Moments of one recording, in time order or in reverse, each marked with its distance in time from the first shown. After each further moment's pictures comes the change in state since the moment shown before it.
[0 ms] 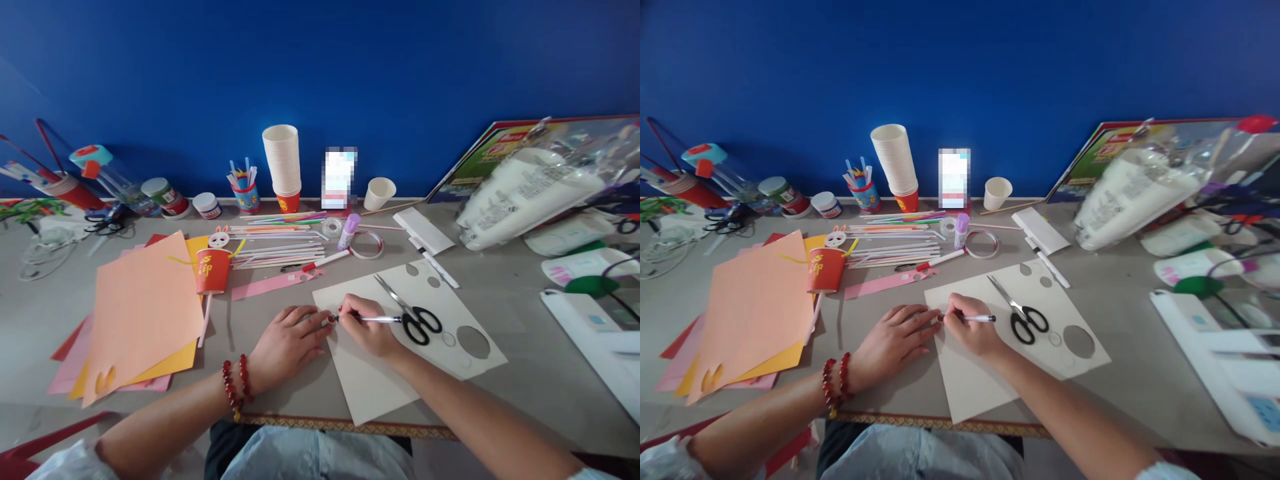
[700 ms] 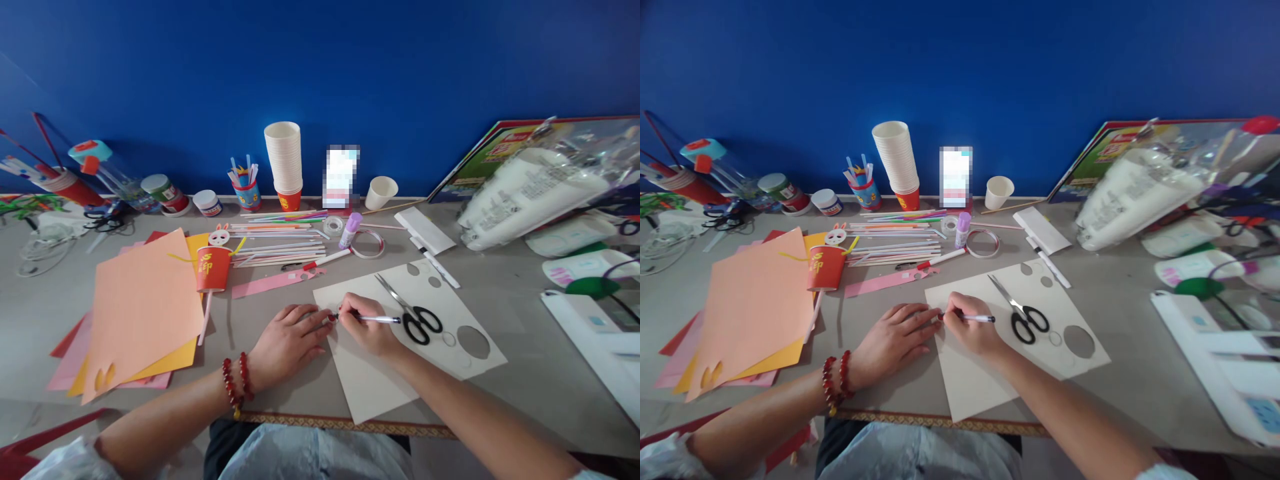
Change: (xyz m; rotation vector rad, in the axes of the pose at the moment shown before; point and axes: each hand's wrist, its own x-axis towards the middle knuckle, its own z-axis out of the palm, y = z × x) left_hand 0.000 -0.001 0.002 0.007 0.013 0.011; right_hand 0.000 0.001 0.001 -0.080 0.001 -0.017
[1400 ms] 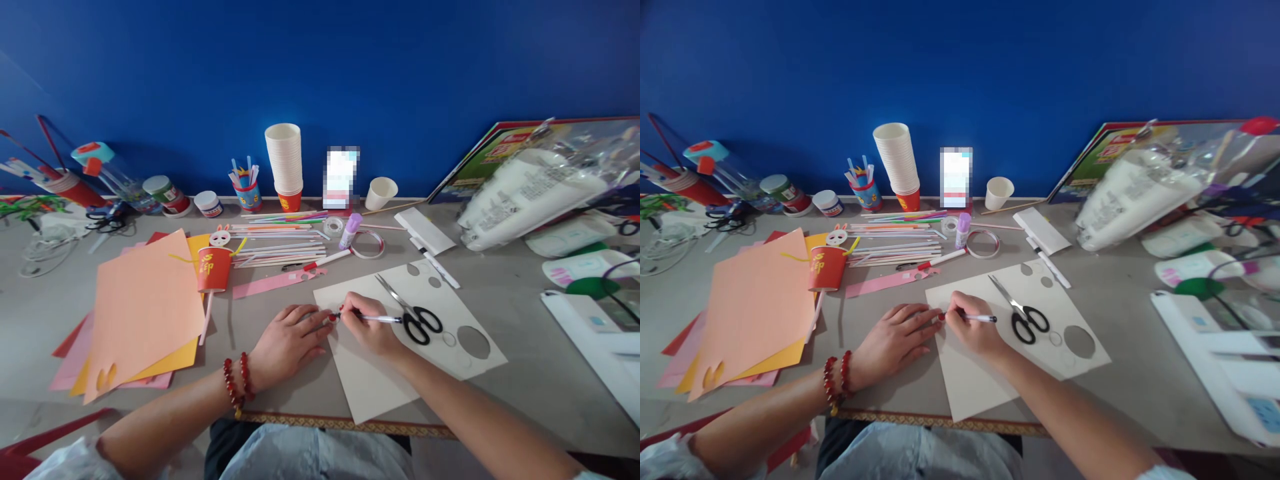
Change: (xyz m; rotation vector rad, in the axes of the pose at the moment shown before) left_hand 0.000 0.000 -0.002 -0.008 0.000 0.003; right_hand -0.001 0.002 0.000 0.029 0.023 0.001
